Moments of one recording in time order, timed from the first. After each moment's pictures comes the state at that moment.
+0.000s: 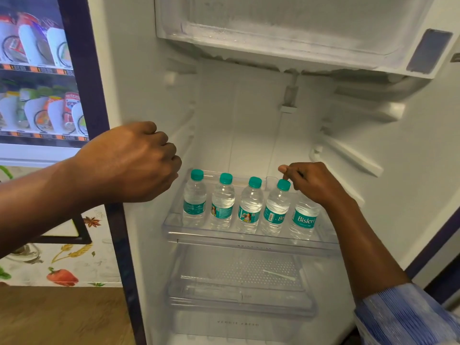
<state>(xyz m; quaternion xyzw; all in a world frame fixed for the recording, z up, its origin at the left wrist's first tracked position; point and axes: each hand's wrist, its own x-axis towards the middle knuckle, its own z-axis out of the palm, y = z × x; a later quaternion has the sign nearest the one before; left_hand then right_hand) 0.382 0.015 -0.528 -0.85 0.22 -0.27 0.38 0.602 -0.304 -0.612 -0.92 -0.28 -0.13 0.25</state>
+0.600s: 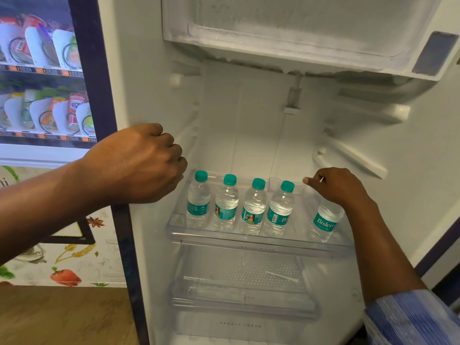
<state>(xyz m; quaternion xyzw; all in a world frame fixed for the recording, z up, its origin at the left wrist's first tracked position) 0.382 0.017 -0.528 -0.86 0.22 -0.26 0.39 0.634 -0.339 -0.619 -0.98 -0.11 -0.12 0.09</state>
